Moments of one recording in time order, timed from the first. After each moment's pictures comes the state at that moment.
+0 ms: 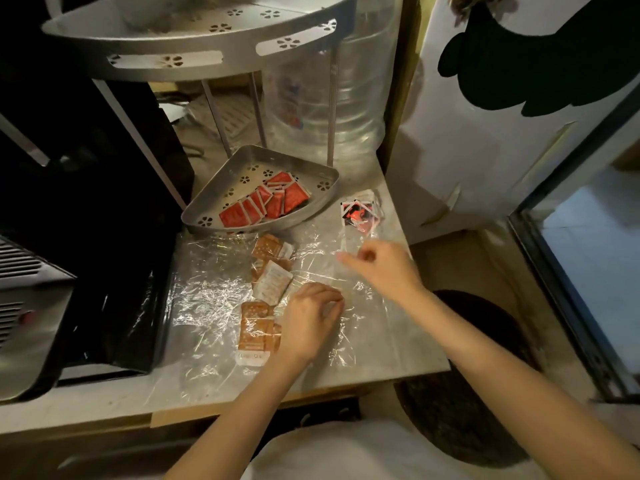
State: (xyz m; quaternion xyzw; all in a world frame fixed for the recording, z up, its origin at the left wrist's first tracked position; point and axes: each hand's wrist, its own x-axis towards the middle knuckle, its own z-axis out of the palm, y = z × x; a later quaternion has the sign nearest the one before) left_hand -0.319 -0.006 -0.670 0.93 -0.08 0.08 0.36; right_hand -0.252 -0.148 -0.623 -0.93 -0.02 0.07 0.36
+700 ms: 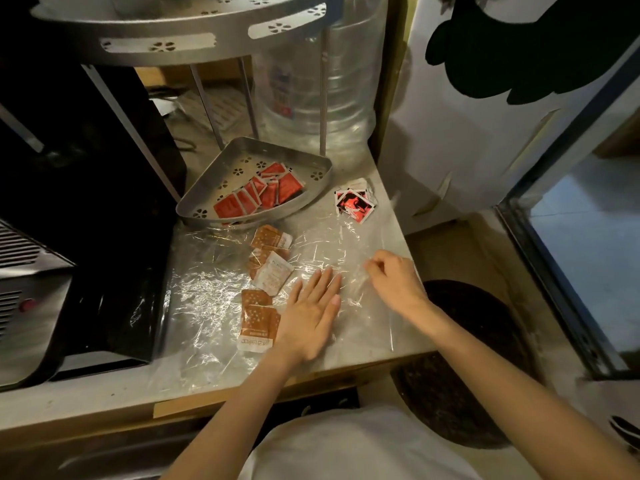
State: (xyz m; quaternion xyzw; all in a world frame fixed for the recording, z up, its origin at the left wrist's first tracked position) left_hand -0.337 0.001 -0.693 0.95 -0.13 -0.12 0.27; right_hand -0.283 -0.165 -0.654 -0.93 0.02 0.07 0.36
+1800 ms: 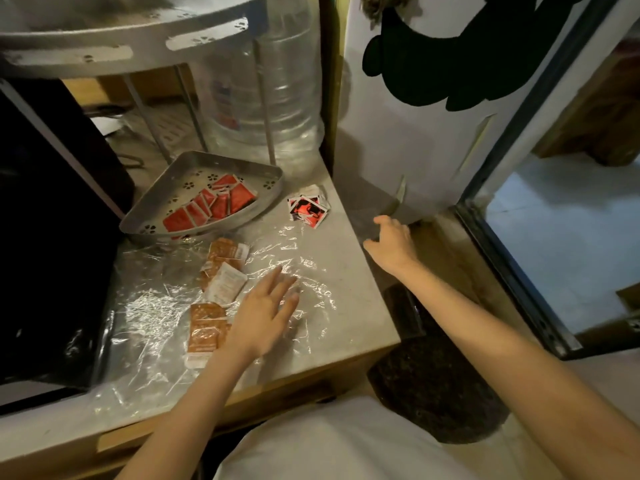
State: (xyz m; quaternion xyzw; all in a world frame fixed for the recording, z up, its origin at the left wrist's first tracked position) left_hand -0.323 0.001 -0.674 0.95 -0.11 -0.07 0.29; right_hand -0.236 -0.233 -0.642 -0.95 0.10 0.06 0.28
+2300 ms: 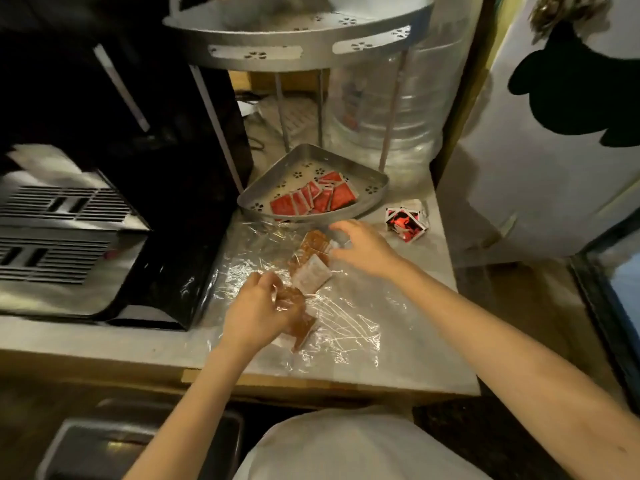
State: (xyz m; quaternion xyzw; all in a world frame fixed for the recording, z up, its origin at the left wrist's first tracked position) left_hand -0.360 0.081 -0.634 0.95 0.16 0.00 0.26; right_hand -0.209 -0.073 -0.631 -0.91 -0.27 0.13 0.29
